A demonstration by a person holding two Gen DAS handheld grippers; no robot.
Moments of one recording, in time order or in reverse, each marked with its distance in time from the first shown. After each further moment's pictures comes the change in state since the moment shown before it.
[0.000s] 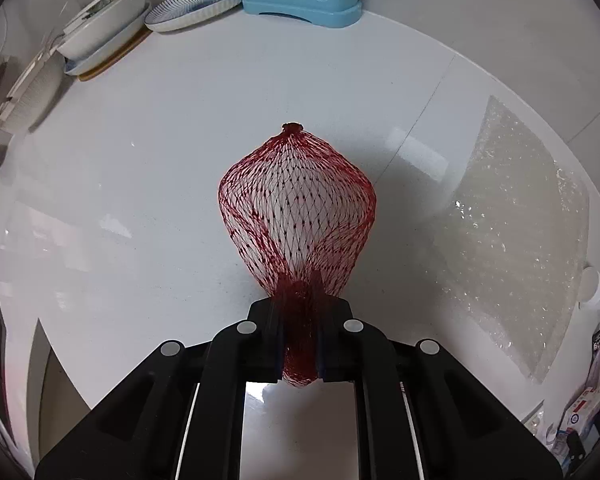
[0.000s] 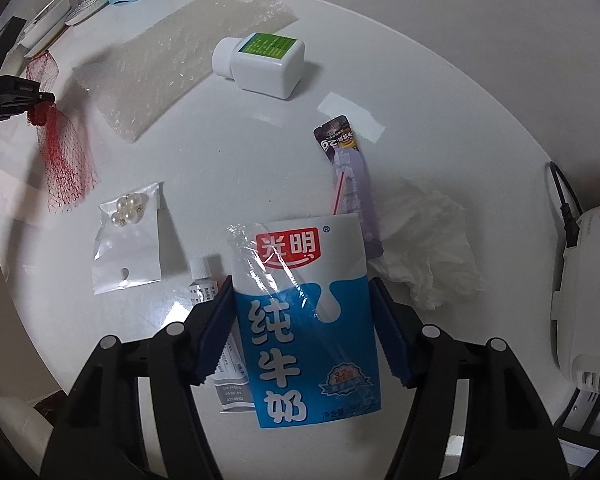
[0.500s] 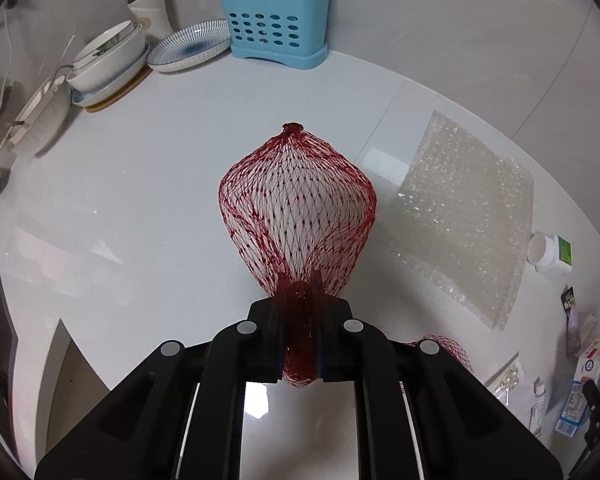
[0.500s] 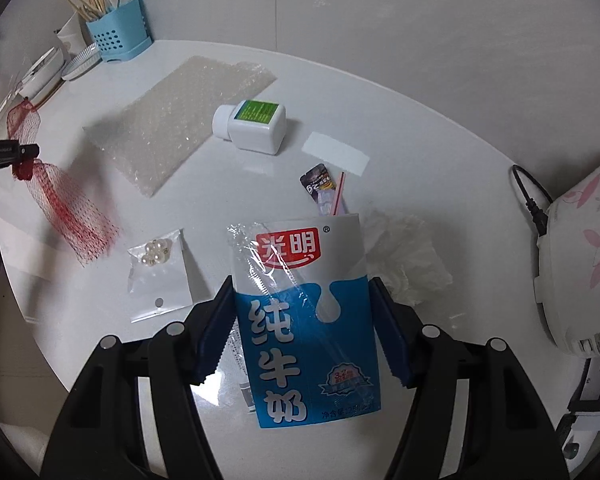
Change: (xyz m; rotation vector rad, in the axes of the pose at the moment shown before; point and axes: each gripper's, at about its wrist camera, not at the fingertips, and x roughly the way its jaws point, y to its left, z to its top) left arm -0.074 -0.001 -0.035 0.069 -0.108 -0.065; right arm -0.058 -0.002 -0.019 0.127 -0.185 -0.027
